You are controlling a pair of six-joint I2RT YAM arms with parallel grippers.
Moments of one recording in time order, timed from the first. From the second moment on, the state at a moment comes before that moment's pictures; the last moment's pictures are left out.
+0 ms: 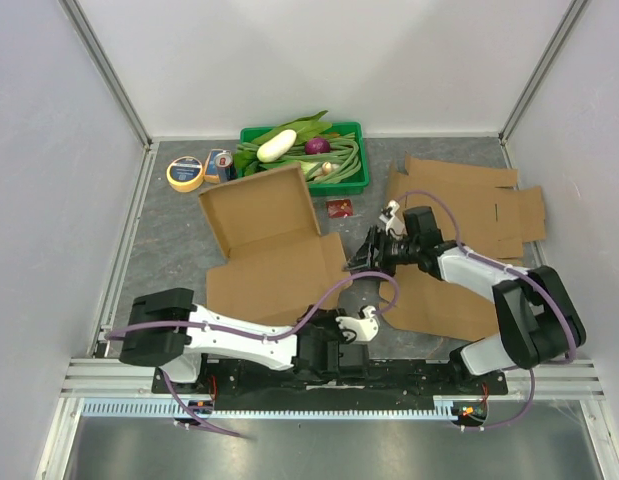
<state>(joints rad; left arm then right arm) -1.59 1.64 0.99 -0.65 -1.00 -0.20 0.36 1.48 0.64 0.02 -0.78 0.83</state>
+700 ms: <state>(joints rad) -1.28 1.49 1.85 -1.07 -0.64 -0.63 0.30 1.19 1.03 -0.37 -0.28 0.36</state>
